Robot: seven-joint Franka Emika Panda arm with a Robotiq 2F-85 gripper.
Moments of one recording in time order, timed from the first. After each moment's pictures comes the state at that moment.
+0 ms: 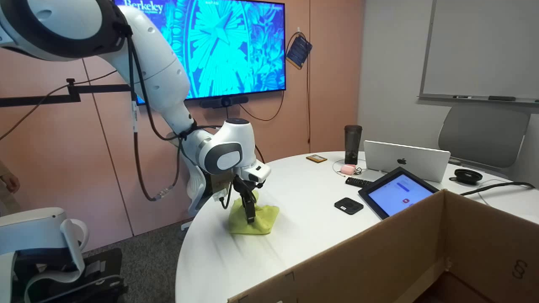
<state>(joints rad) 0.40 0.72 0.05 -1.90 0.13 2.74 0.46</state>
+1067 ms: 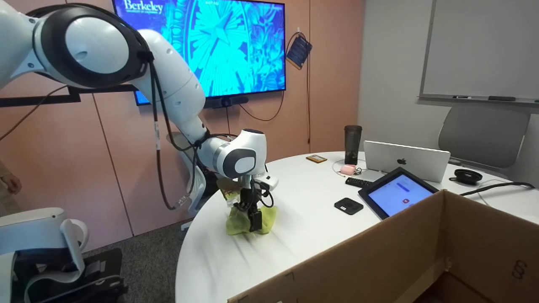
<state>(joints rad) 0.40 0.86 0.04 -1.70 0.05 2.48 0.37</state>
